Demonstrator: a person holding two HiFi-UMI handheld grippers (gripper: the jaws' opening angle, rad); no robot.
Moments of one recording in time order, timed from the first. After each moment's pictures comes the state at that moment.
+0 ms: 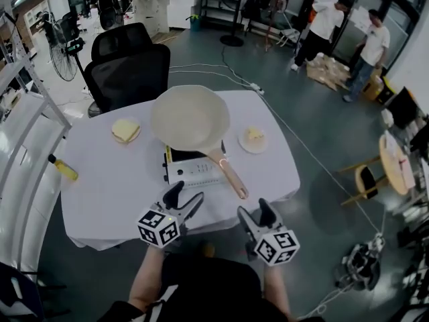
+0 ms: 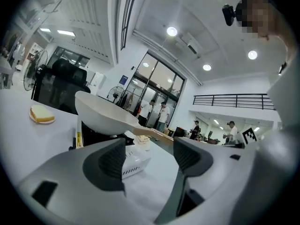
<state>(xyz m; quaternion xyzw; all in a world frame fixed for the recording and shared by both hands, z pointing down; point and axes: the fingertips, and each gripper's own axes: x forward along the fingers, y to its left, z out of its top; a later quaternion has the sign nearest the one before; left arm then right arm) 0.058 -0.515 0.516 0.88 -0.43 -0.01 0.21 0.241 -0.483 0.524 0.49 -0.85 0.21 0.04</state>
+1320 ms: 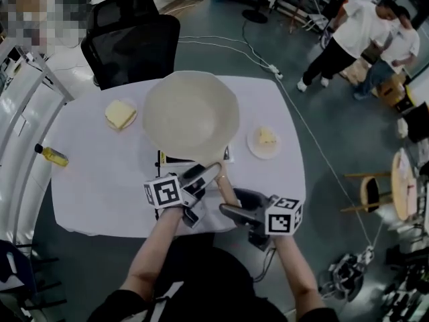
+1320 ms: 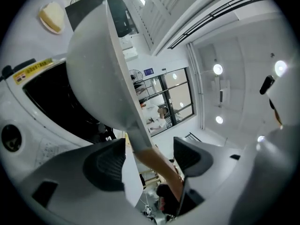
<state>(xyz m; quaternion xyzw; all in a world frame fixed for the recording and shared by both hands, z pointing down) 0.124 -0.661 0.534 0.78 -0.30 -0.22 0.50 0.174 -0.575 0.543 0.13 -0.89 0.41 0.12</state>
